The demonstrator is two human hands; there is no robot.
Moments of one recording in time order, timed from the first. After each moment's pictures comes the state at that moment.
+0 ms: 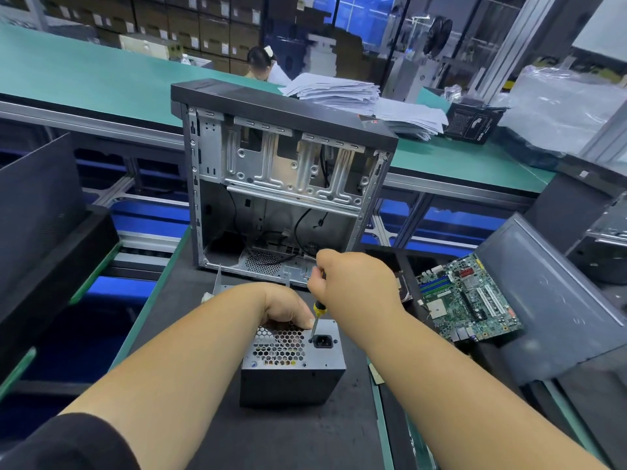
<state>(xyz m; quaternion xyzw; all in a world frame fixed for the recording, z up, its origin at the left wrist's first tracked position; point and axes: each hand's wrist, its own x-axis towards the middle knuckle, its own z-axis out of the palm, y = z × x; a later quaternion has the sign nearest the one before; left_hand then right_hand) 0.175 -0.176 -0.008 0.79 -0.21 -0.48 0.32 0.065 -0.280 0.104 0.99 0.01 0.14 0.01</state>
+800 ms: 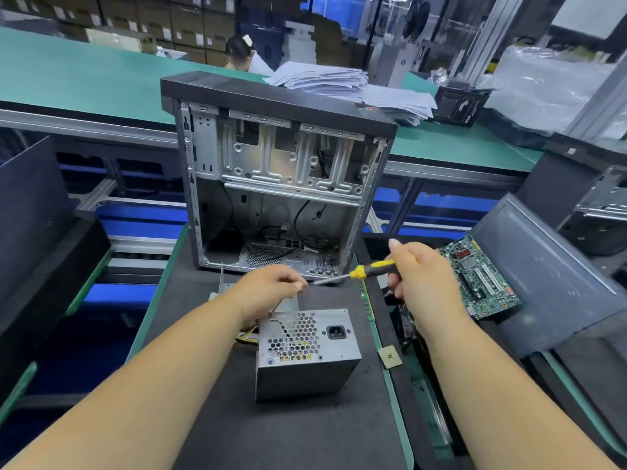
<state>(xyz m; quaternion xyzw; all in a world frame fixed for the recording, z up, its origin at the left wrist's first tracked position) 0.162 -0.126 0.006 0.81 -0.19 -0.25 0.50 0.040 -0.333 0.091 0.83 -0.25 0.19 -0.46</state>
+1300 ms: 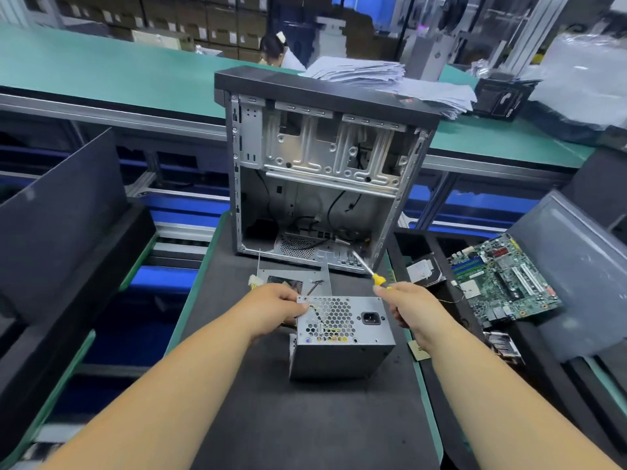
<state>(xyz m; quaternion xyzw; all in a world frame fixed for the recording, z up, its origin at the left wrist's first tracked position) 0.124 -0.070 -0.018 0.80 -0.09 -0.28 0.52 0.049 -0.322 0.014 0.79 -0.28 -0.03 -0.55</state>
